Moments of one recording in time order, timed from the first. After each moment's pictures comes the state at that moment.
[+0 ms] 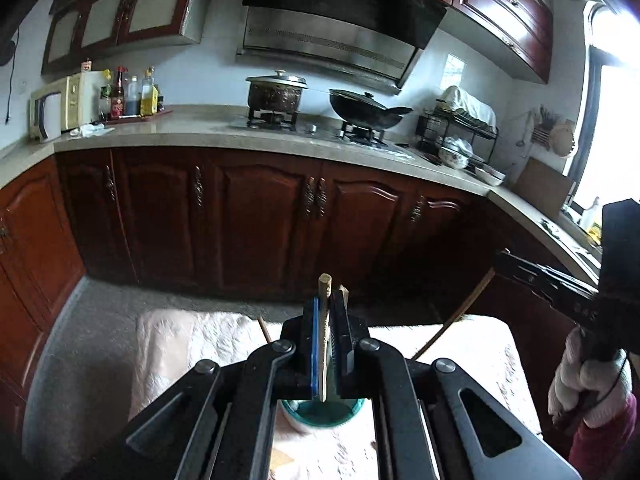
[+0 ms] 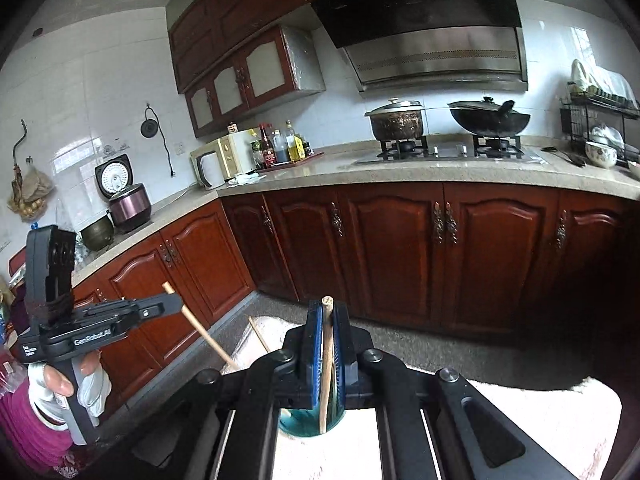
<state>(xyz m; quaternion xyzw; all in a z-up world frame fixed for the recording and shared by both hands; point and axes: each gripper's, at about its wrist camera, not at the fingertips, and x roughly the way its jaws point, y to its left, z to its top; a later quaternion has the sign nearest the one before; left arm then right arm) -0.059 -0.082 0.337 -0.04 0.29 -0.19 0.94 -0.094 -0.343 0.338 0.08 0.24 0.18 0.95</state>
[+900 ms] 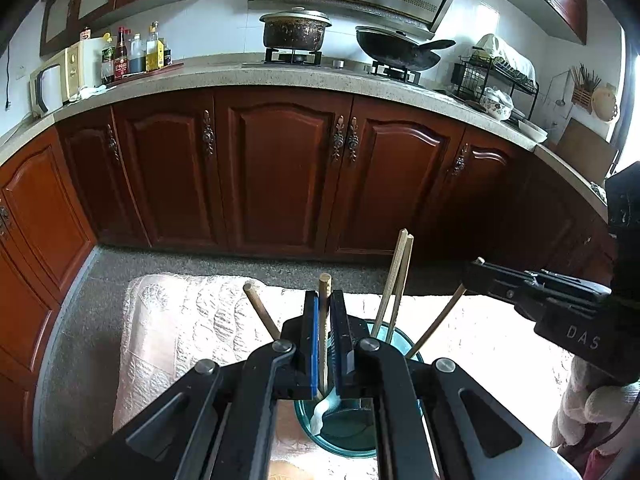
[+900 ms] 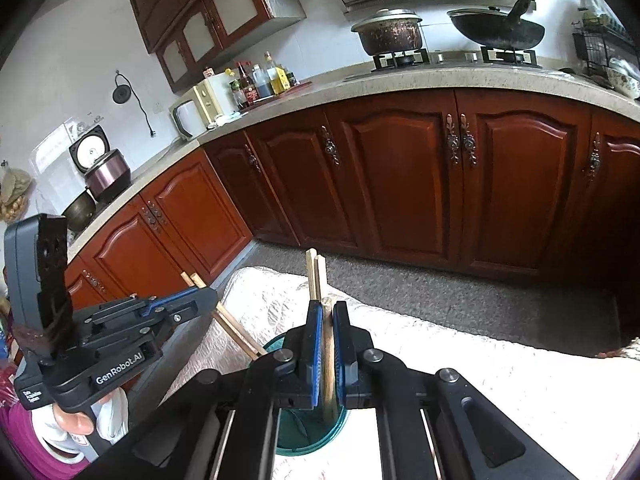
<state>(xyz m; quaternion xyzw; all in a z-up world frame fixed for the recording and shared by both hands) 0.010 -0.116 0.238 -0.01 0.37 -0.15 0.92 0.007 -0.319 0.218 0.11 0.35 0.19 0.91</state>
